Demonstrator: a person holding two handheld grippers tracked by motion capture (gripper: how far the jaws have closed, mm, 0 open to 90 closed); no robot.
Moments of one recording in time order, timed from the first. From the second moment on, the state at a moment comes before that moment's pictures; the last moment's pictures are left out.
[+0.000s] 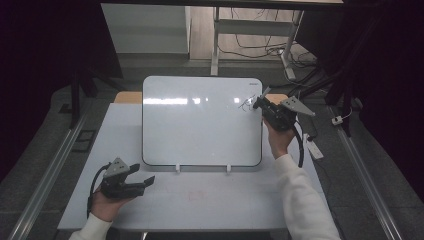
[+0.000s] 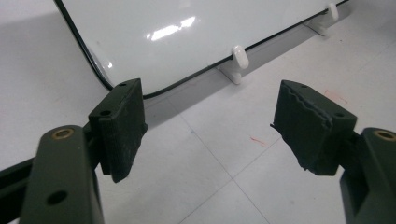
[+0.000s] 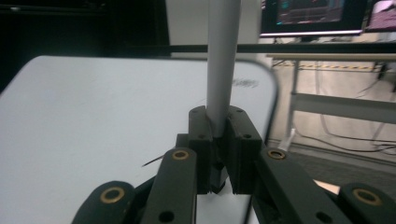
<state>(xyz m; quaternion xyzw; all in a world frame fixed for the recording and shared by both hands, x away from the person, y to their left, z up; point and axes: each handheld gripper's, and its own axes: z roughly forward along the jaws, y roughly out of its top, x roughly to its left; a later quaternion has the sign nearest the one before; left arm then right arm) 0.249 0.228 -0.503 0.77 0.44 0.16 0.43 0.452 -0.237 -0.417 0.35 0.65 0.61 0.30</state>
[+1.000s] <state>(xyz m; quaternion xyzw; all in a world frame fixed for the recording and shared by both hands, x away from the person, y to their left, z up) 0.248 0.229 -0.502 0.77 0.44 0.16 0.43 0.452 -0.225 -0.417 0.33 0.66 0.61 0.30</state>
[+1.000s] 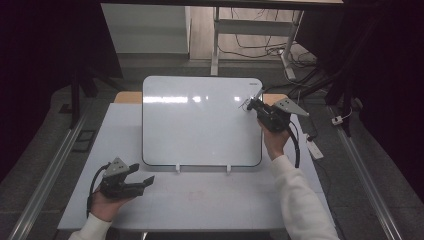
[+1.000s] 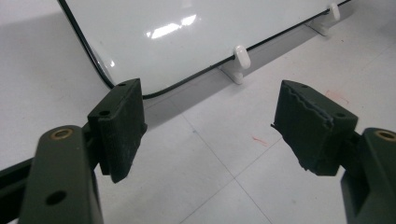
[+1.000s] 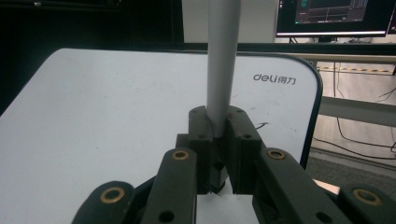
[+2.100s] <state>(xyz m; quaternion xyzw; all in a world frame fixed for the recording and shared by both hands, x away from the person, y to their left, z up) 0.248 0.228 -0.502 0.77 0.44 0.16 0.43 0.459 -0.225 -0.410 0.34 0.65 0.60 0.31</state>
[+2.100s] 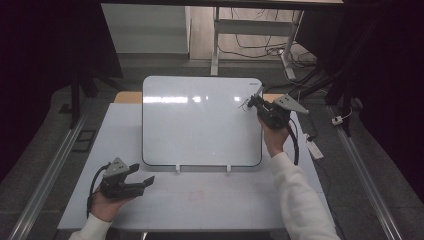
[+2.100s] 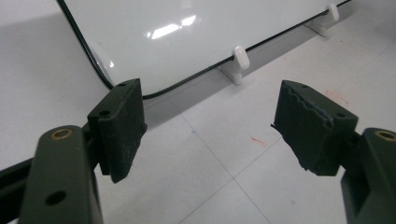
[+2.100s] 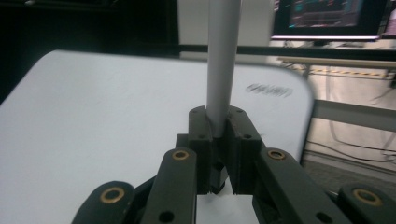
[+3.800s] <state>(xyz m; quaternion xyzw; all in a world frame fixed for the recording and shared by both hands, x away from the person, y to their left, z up) 0.248 0.229 -0.501 0.77 0.44 0.16 0.43 0.450 -0.185 -0.421 0.30 0.67 0.61 0.30</state>
